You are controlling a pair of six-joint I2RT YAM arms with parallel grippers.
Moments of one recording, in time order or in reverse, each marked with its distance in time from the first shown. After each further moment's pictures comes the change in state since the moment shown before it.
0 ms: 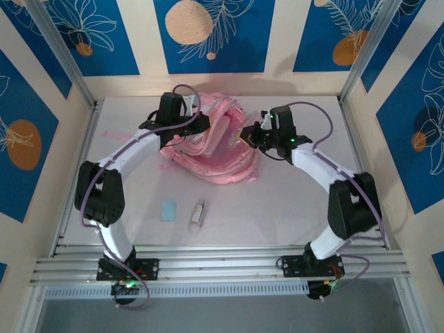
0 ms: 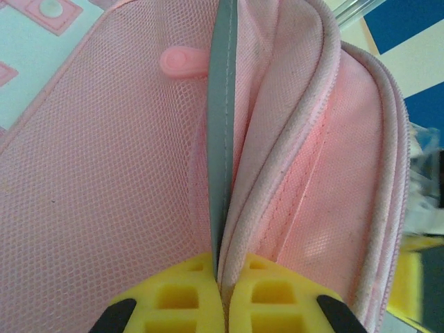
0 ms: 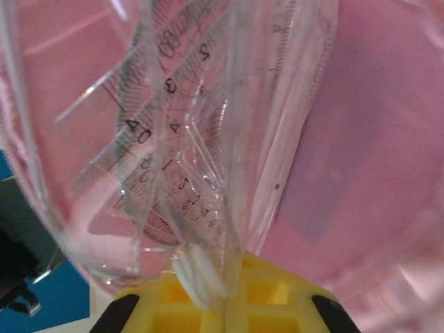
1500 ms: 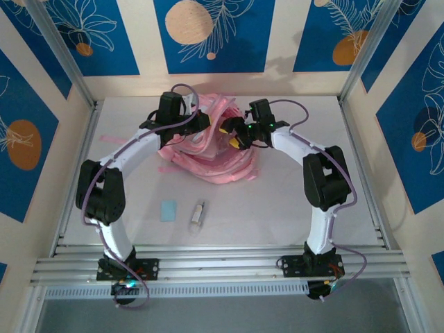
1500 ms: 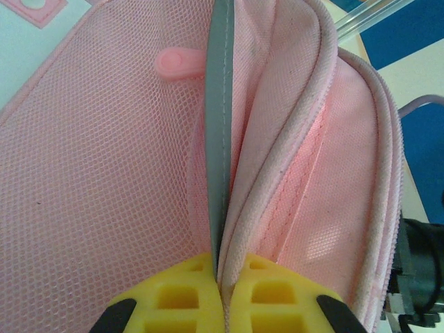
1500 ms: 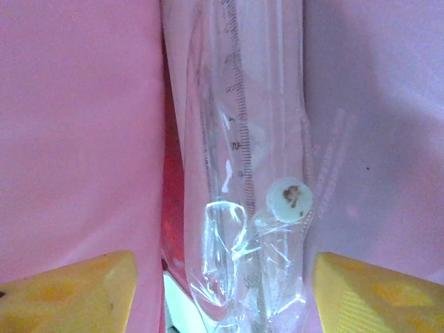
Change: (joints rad) left arm 0.008 0.018 0.002 0.032 0.012 -0.072; right arm 0.043 0.314 0.338 -0.224 -0.021 0.107
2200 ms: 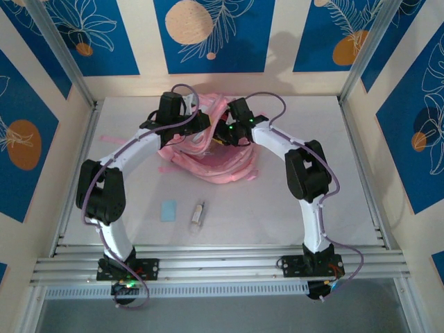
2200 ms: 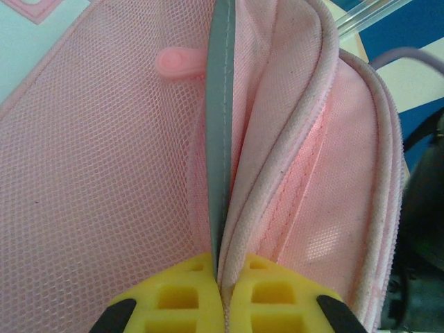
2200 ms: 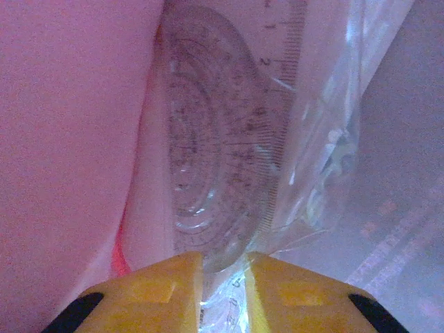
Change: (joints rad) left arm -0.001 0.001 0.000 0.001 0.005 -0.004; right arm 0.091 0.181 0.203 -0.096 0.095 -0.187
